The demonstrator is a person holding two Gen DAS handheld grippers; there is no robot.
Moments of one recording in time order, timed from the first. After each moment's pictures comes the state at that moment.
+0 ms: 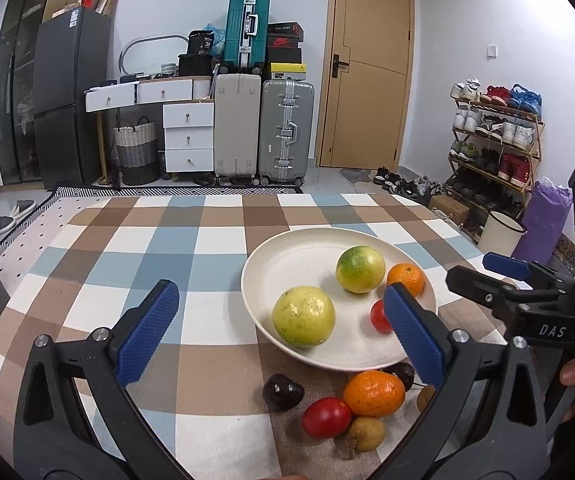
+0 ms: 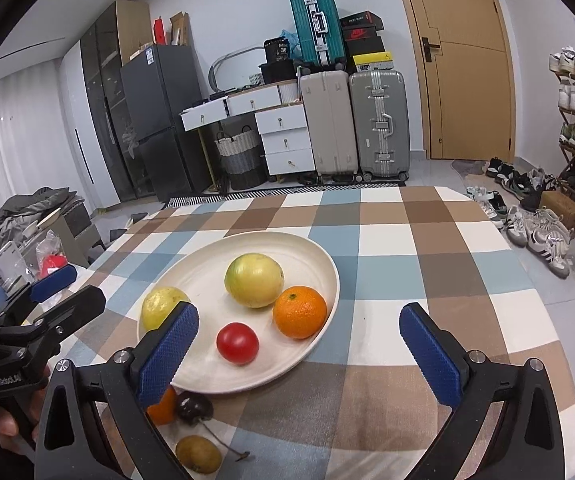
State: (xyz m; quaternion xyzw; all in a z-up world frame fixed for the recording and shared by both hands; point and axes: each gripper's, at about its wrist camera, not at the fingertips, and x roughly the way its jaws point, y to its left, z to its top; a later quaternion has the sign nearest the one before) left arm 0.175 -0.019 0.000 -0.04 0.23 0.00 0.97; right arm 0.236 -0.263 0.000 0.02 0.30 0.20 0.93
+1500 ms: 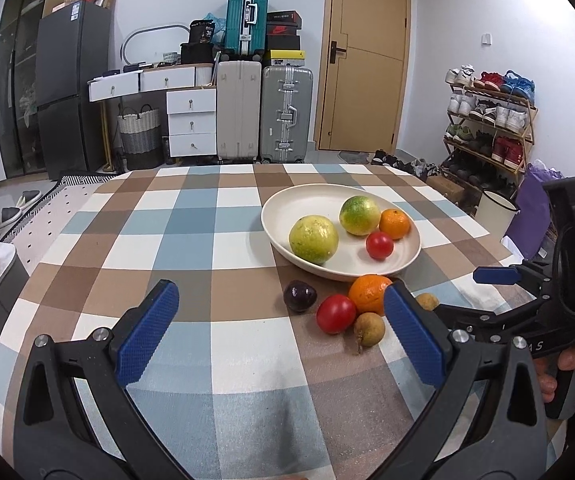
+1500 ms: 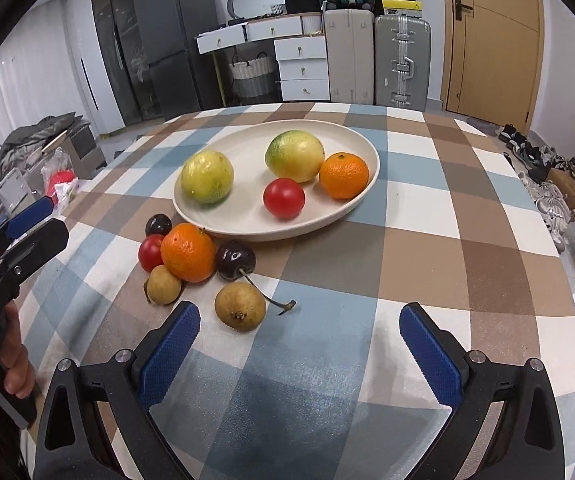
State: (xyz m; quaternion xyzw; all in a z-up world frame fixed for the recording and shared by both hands) left arm 0.091 -0.008 -0.005 -0.04 0.26 0.00 0.96; right arm 0.173 -0.239 -0.033 -0.06 0.43 0.22 0.88
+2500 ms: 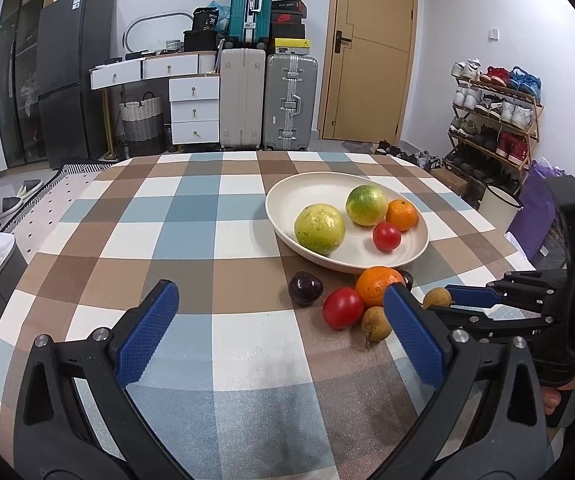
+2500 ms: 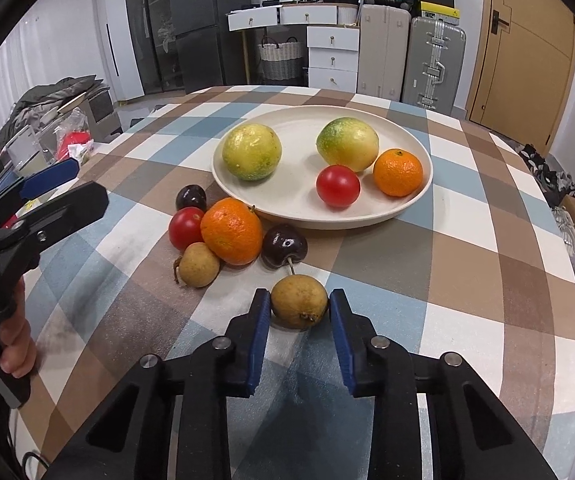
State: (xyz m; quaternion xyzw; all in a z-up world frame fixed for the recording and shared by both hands) left arm 0.098 -0.005 -0.010 -0.05 0.28 0.00 0.96; right arm 0.160 -0.209 -0.036 -0.11 0.43 0.26 0.86
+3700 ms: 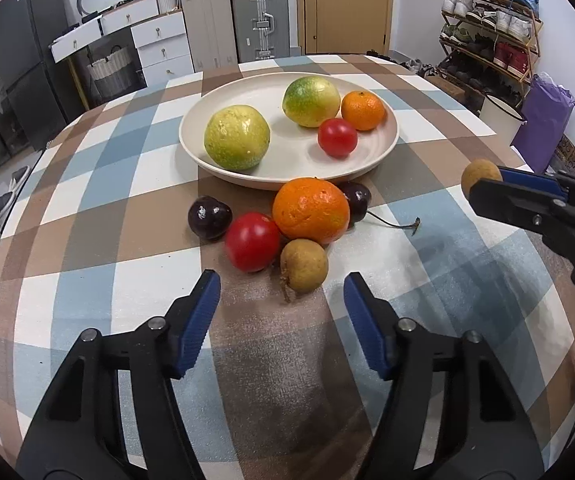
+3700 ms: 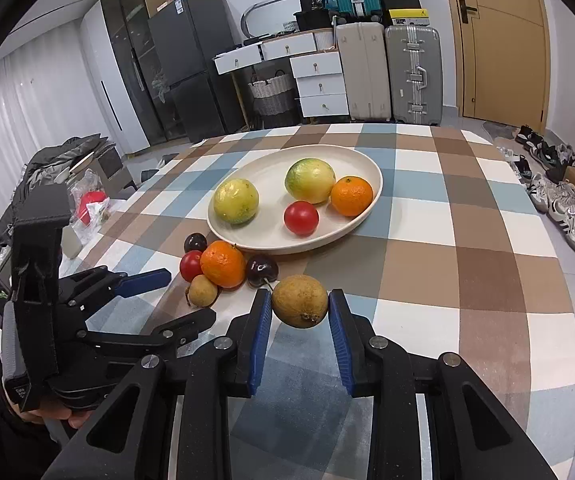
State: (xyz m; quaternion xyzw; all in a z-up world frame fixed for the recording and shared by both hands) left arm 0.145 -0.084 -0.058 0.02 0.43 -0.02 0.90; right arm 0.153 -0.267 0.000 -0.01 0.40 0.26 0.88
